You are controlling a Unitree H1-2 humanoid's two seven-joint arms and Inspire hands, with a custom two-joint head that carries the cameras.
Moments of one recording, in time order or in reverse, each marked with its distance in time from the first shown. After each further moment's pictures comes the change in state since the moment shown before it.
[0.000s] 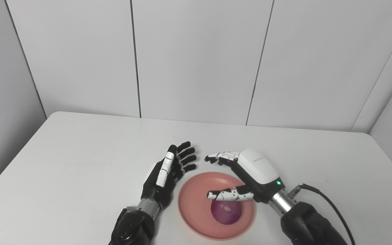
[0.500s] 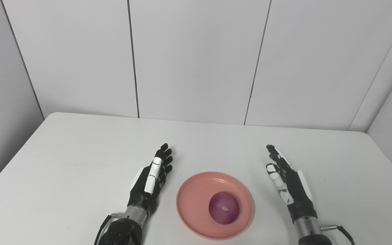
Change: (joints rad) left arm 0.085 0.047 -0.044 -0.150 0.067 0.046 0.033; right arm 0.174 0.167 -0.282 0.000 0.471 0.213 -0.032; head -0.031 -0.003
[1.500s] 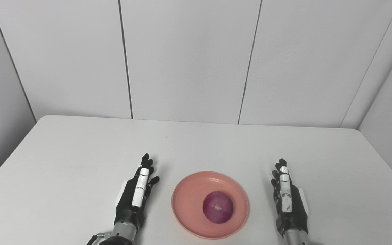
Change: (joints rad) left arm 0.107 -0.055 -0.012 -0.177 0.085 0.126 0.134; right arm 0.061 0.150 -0.038 -0.094 0.237 0.182 -0.078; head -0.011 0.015
